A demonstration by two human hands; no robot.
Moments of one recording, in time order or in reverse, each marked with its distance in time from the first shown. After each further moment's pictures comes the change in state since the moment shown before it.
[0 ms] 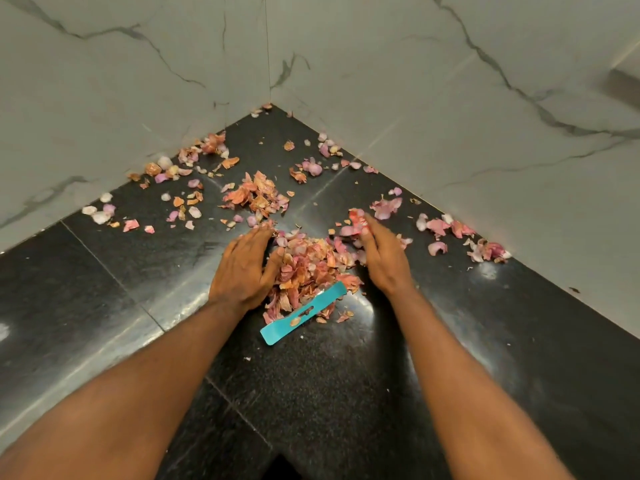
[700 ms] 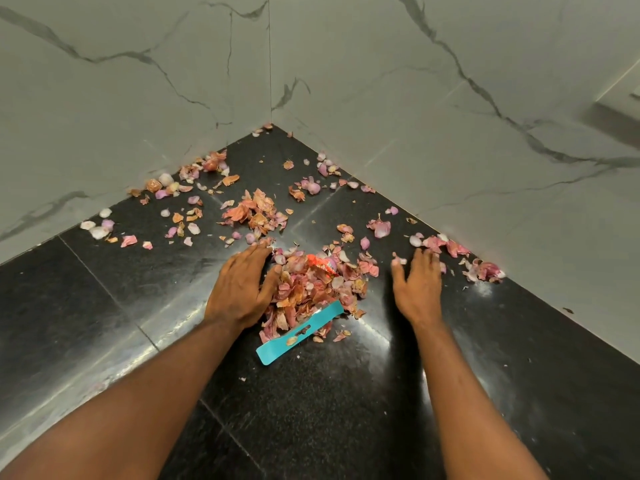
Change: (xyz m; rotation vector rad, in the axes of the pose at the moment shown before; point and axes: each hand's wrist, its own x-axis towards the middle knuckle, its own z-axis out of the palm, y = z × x) left_hand 0.000 -0.001 -0.005 -0.008 -0.016 -0.019; right_hand -0.010 0.042 -0.029 -0.245 0.134 0.295
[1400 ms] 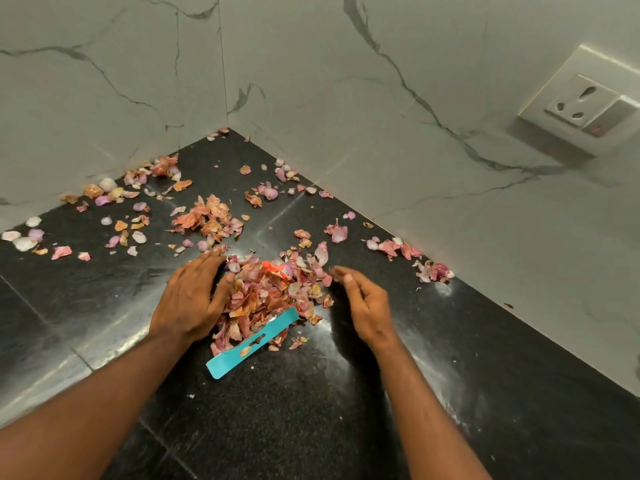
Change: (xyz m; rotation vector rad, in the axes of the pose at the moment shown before) left_hand 0.003 -0.002 0.004 0.016 -0.009 0.010; right_hand -0.039 0.004 -0.015 0.531 -0.207 -0.226
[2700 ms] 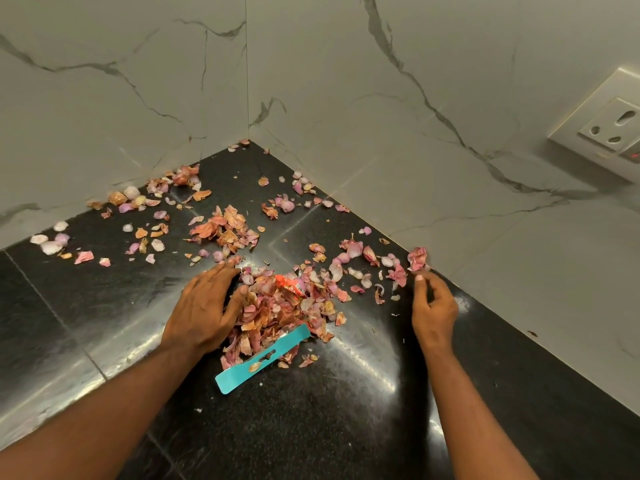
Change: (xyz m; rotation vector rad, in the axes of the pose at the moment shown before) left_hand -0.001 0.006 -0.002 -0.021 0.000 -0.039; right_hand 0.038 0.043 -0.067 -0.117 0.506 0.051
